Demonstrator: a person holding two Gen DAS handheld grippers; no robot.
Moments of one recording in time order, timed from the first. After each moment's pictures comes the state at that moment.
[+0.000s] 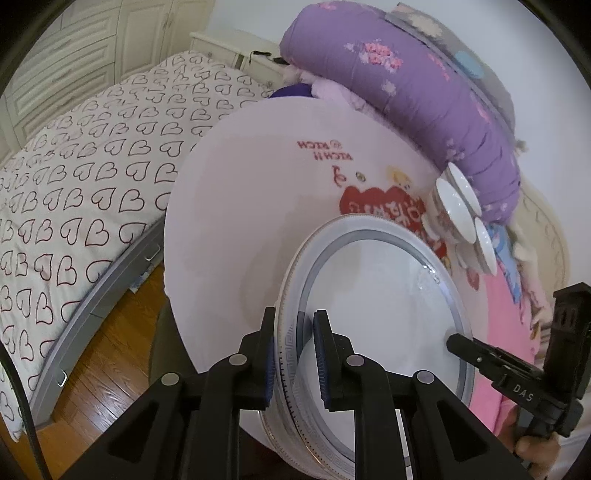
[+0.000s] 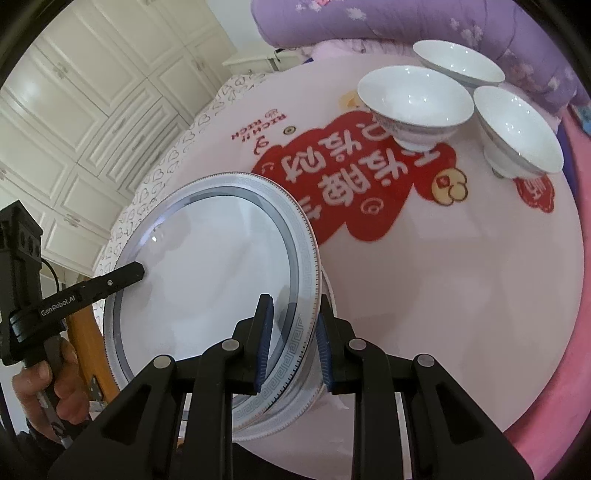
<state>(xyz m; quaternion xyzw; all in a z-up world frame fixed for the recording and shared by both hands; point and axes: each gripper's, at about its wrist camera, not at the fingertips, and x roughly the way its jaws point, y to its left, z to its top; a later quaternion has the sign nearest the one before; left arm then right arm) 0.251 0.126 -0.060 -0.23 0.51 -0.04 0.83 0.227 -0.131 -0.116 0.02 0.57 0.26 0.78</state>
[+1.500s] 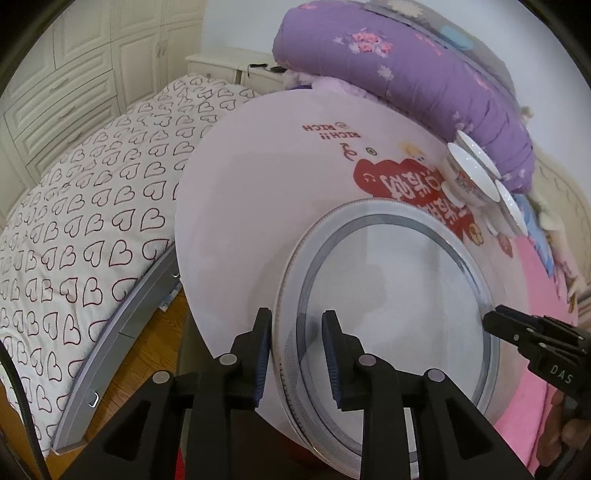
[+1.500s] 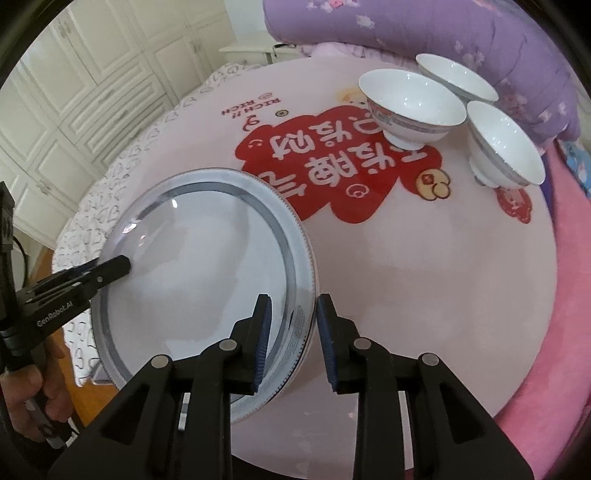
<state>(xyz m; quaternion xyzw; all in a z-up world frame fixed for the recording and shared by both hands) 0.244 0.098 -0.101 -0.14 0.50 -0.01 0.86 0.208 -0.126 -0.126 -0.05 0.56 0.24 0.79</state>
